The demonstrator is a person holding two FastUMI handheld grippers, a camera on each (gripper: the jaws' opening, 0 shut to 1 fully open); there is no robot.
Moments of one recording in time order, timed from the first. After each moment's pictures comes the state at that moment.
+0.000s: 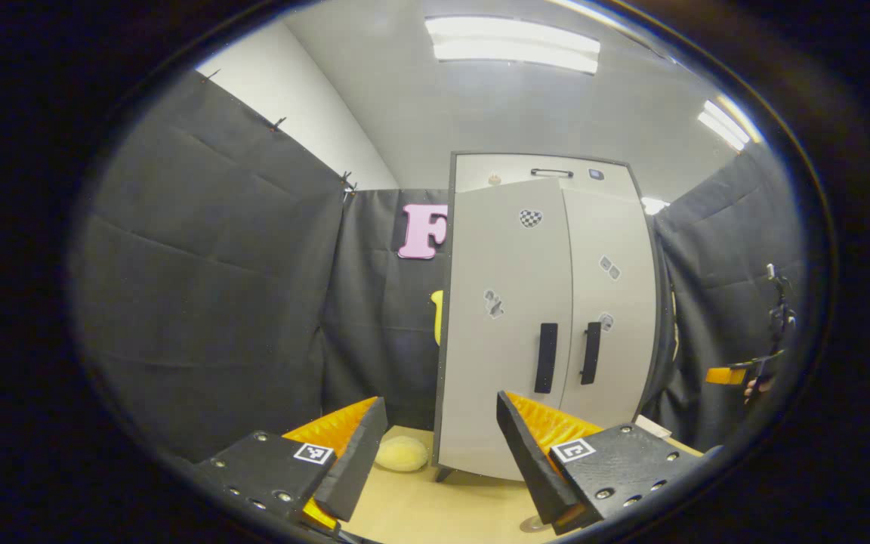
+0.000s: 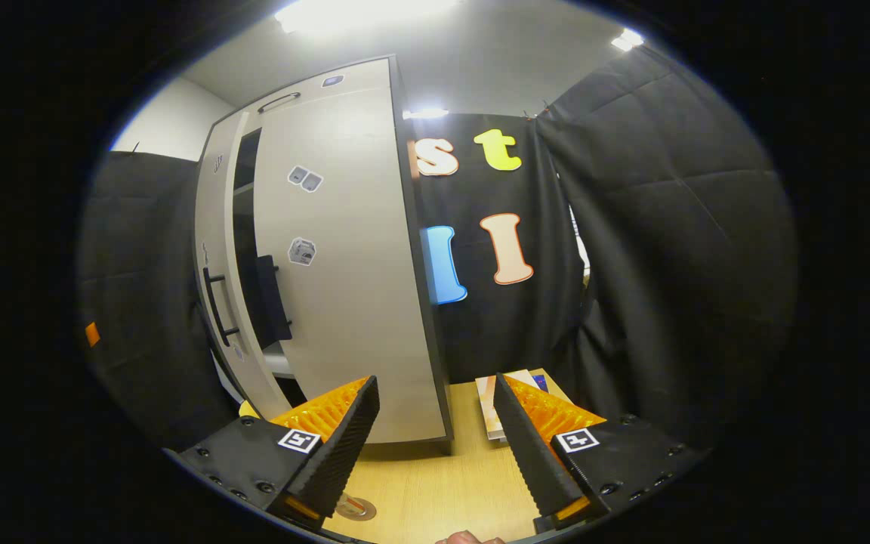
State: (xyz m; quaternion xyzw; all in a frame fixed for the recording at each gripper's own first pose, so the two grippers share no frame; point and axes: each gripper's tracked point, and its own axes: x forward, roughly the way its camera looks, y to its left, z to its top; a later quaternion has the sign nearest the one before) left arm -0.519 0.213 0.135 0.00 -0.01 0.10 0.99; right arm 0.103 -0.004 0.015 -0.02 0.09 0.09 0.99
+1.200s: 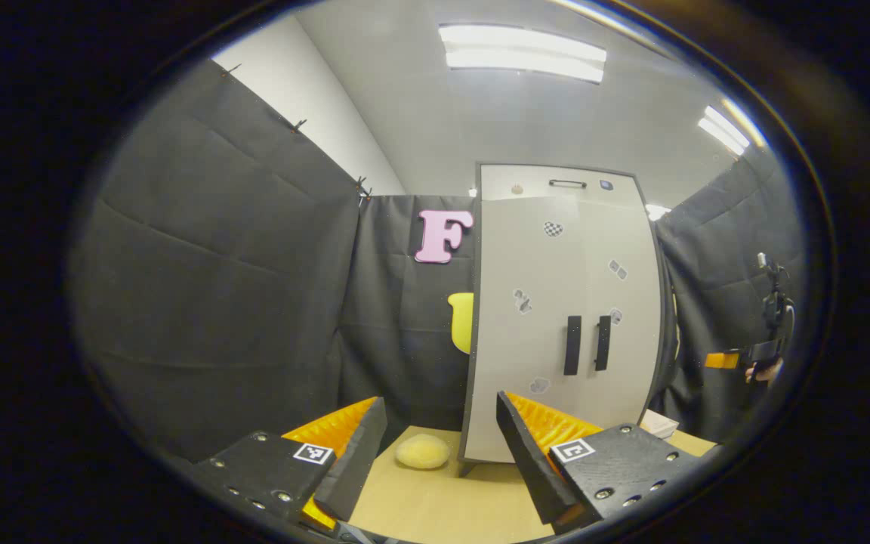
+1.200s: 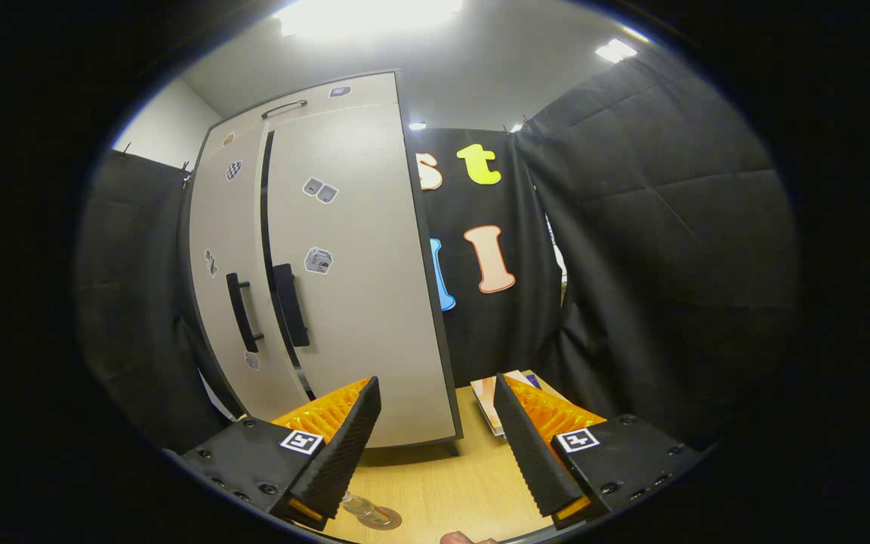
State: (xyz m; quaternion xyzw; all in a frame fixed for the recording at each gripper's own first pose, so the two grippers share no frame) left arm -0.586 0.280 0.127 0.00 -0.02 0.12 0.99; right arm 0.072 0.040 0.012 -0.02 0.06 0.05 1.00
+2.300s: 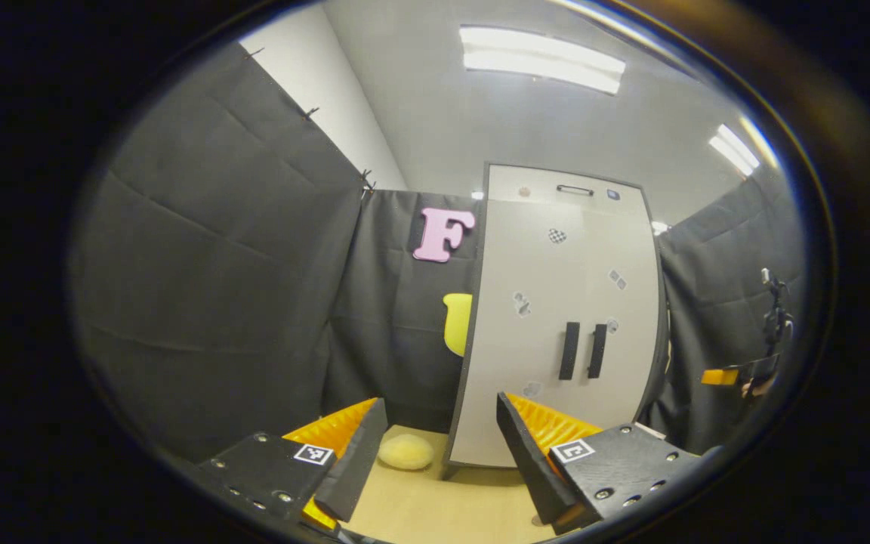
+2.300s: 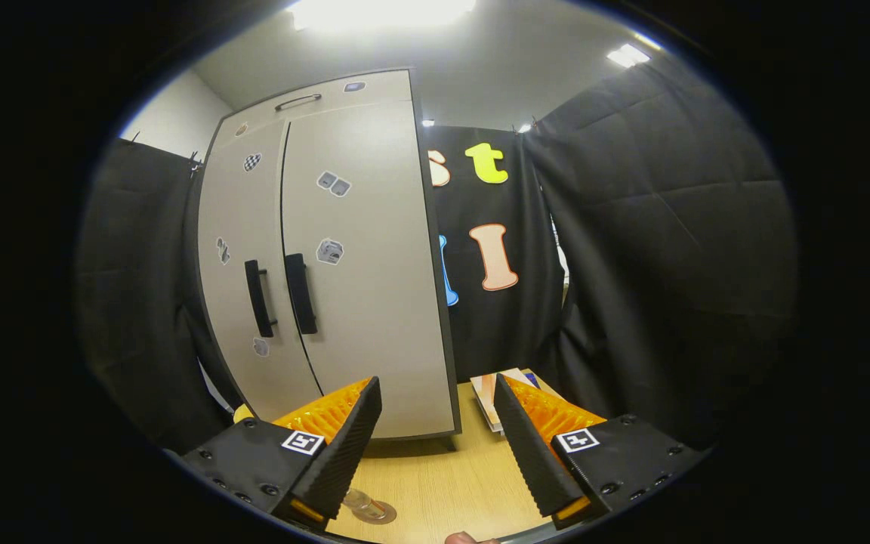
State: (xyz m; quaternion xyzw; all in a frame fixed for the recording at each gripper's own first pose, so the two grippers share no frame) left arm -0.576 0.288 0.108 -0.04 -0.03 0.11 0.99; right arm 0.059 0.040 0.003 -0.04 0.07 0.05 1.00
